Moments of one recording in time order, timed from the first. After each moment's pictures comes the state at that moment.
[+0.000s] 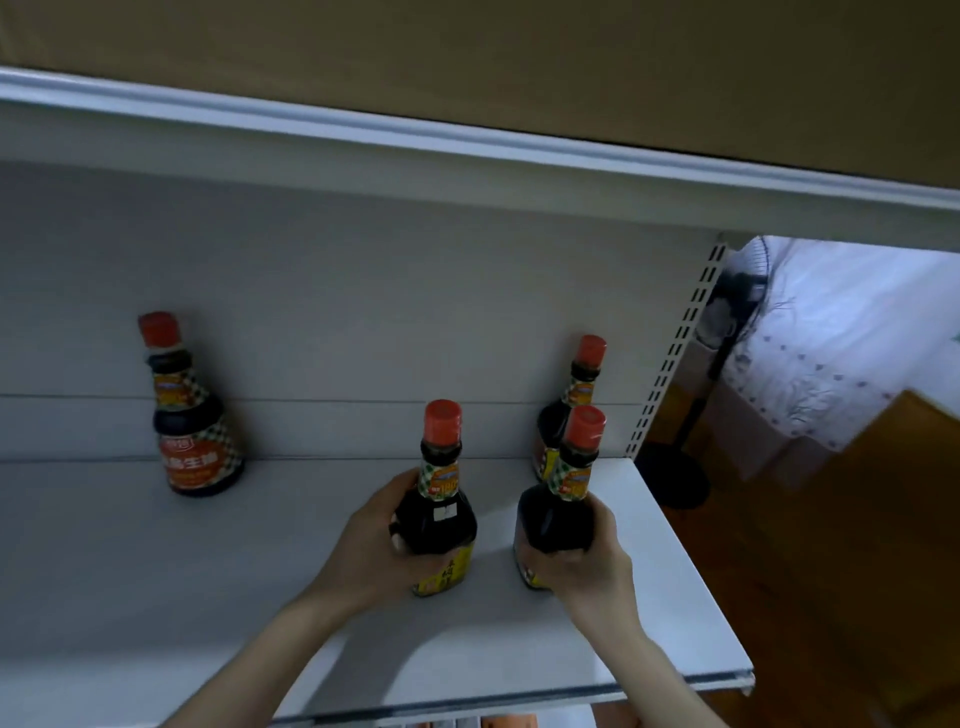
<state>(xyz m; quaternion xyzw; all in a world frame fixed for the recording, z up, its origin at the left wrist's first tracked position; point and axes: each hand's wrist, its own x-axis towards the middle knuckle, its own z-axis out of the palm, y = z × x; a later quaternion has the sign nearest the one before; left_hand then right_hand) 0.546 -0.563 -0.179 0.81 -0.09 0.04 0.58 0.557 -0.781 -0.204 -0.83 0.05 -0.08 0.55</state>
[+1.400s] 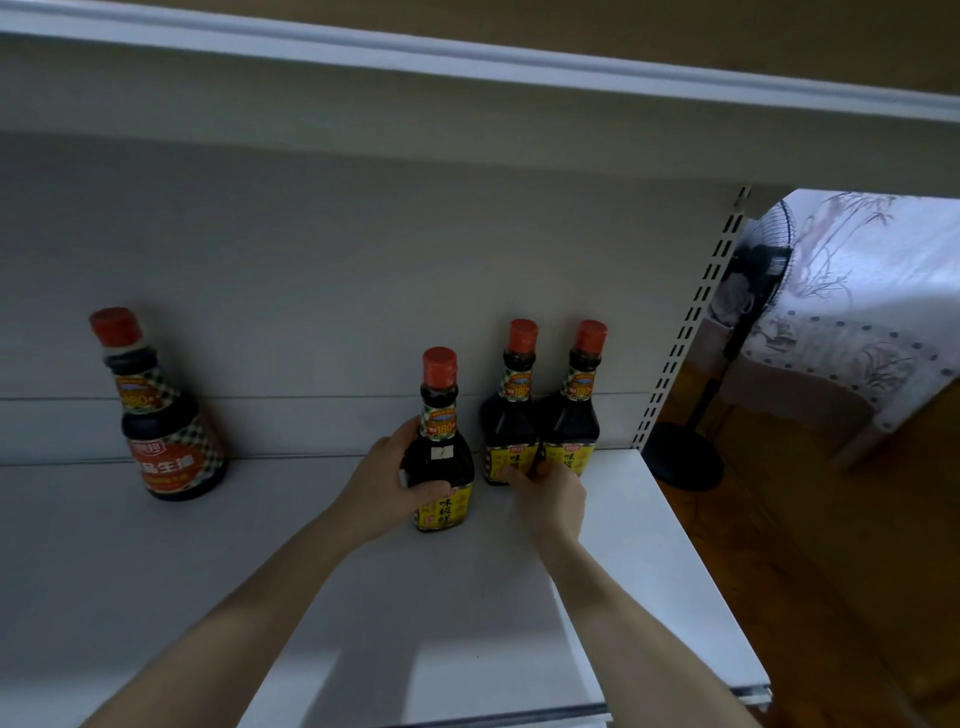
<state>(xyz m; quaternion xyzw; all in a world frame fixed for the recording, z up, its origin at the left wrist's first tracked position) 0.623 -0.564 -0.186 0.86 -0.06 0.01 0.50 0.659 -0.750 -0.225 -0.87 0.16 -0.05 0.46</state>
